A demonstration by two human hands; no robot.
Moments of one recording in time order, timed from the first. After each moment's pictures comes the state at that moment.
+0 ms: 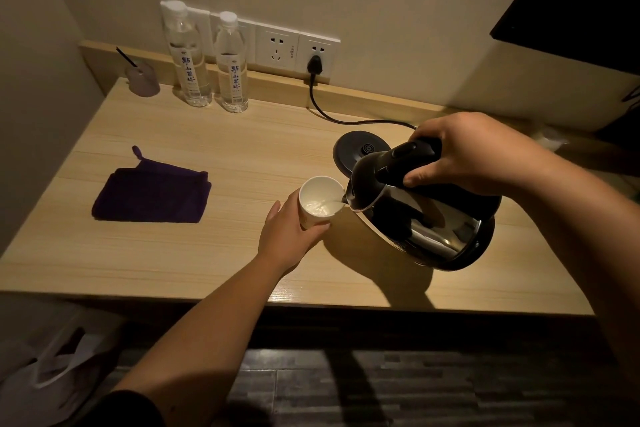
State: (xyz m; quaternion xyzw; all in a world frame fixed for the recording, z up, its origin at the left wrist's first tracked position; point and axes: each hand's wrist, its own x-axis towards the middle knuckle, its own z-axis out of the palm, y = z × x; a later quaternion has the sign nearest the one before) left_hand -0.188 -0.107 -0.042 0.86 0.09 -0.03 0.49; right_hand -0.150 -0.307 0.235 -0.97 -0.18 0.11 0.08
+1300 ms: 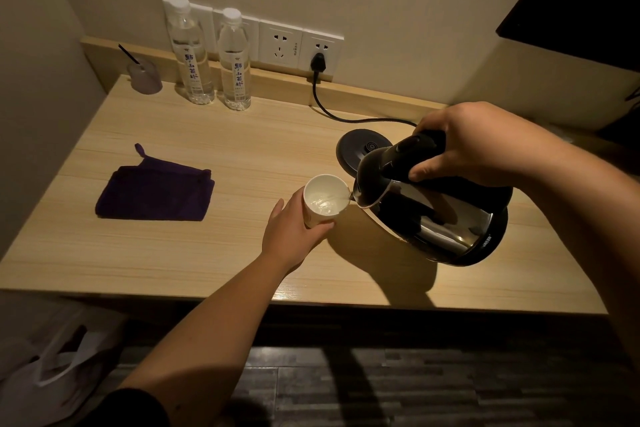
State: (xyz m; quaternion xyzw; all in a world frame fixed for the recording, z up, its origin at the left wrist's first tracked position) left_hand -0.190 -0.106 -0.038 0.86 0.07 -0.03 0.50; right_hand -0.149 -0.297 0.244 -0.98 -0.18 0.11 0.05
